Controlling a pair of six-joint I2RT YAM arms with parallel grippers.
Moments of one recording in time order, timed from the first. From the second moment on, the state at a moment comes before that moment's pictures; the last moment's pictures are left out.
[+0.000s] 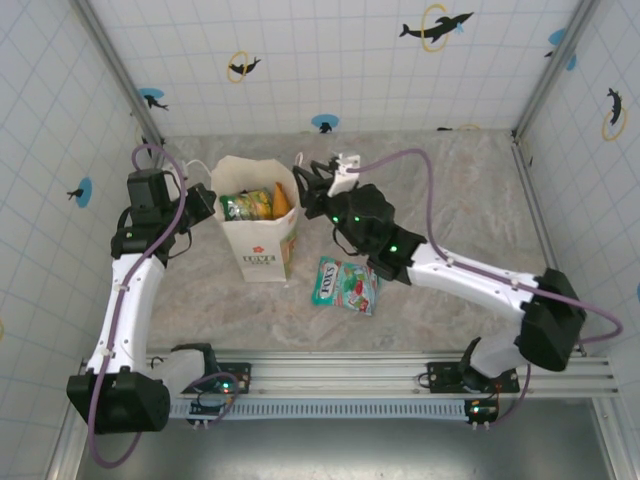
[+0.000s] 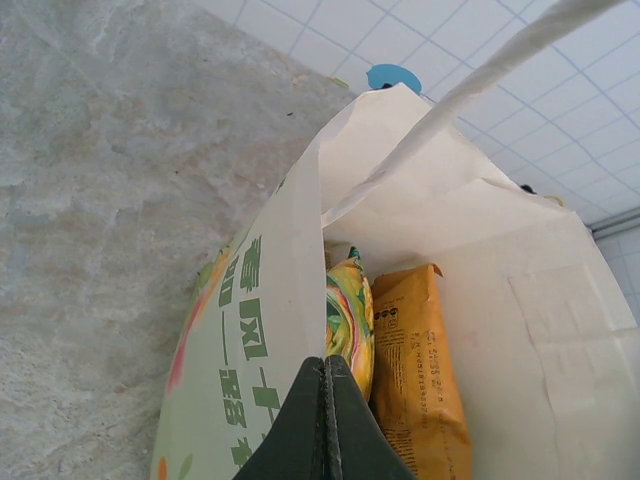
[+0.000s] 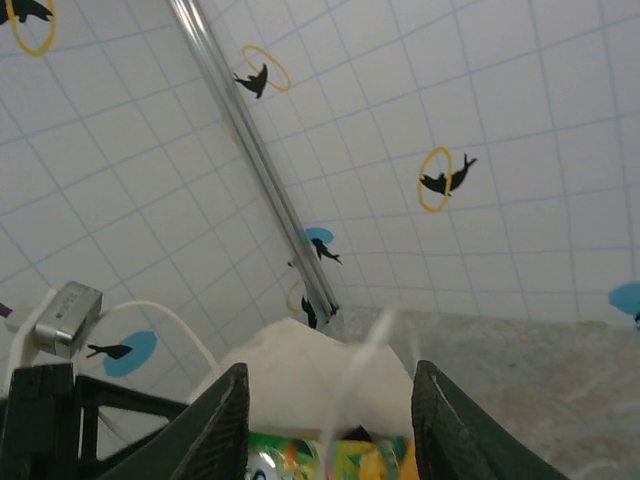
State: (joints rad) left arm 0.02 1.07 1.05 -0.59 0.36 -0.44; right arm 1.00 1.42 1.09 0.37 0.34 0.38
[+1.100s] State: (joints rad) left arm 0.02 1.06 1.02 -0.54 0.39 -0.44; right arm 0.51 1.13 0.24 0.10 -0.36 0.85
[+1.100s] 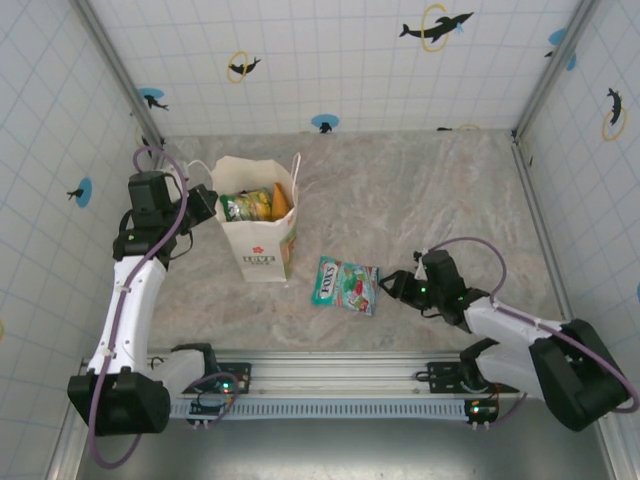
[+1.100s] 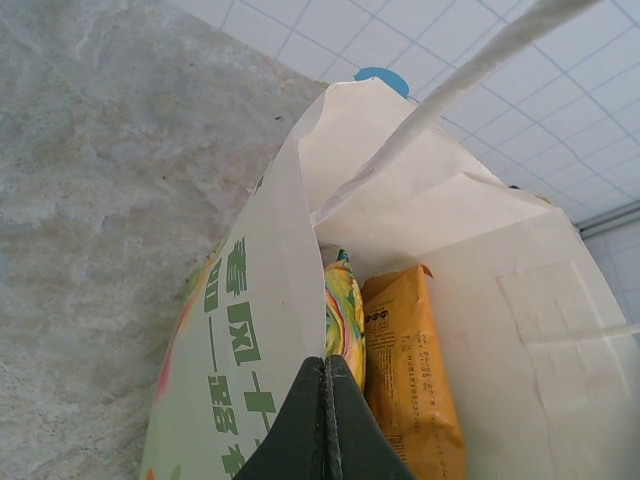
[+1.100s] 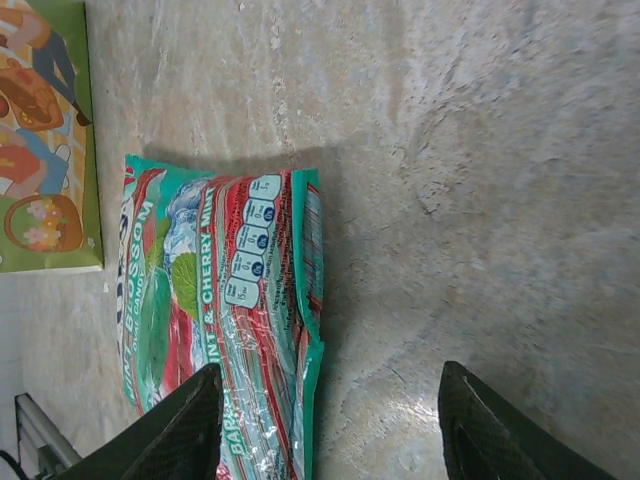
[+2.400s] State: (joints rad) left arm 0.02 1.08 1.04 -0.56 0.38 -0.44; right arm 0.44 1.64 0.33 0.59 -0.67 0.83
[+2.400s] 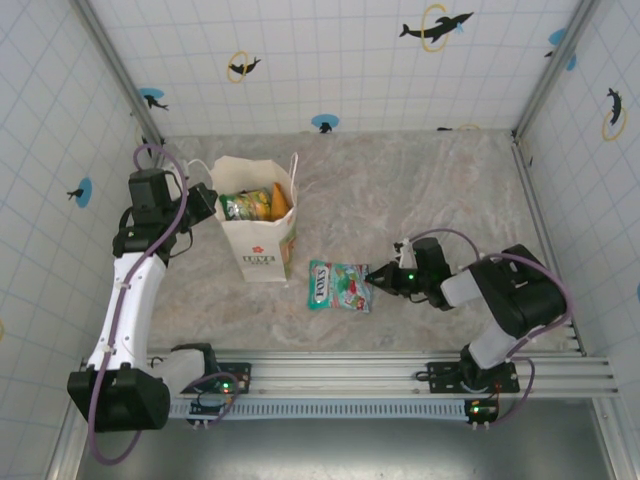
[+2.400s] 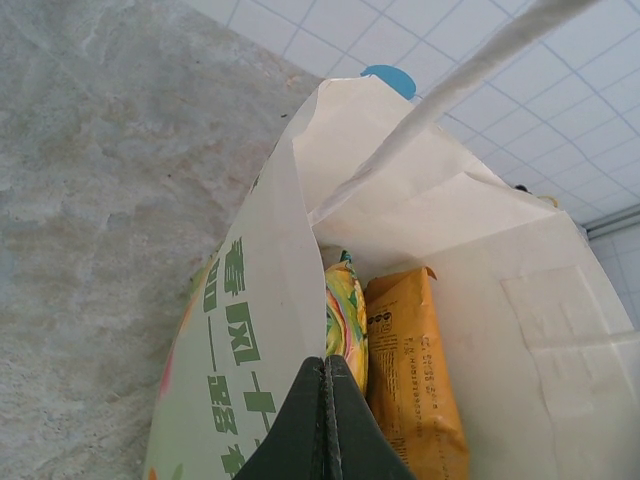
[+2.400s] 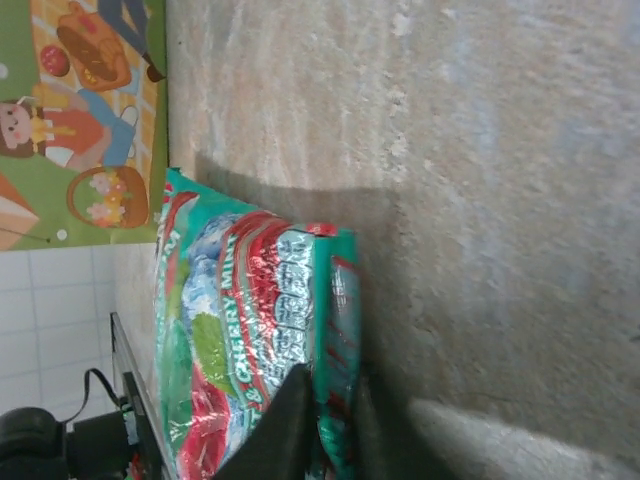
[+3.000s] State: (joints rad) left arm 0.02 1.08 1.04 -0.57 0.38 -0.44; right arm 0.45 1.32 0.41 0.35 -0.56 0.77
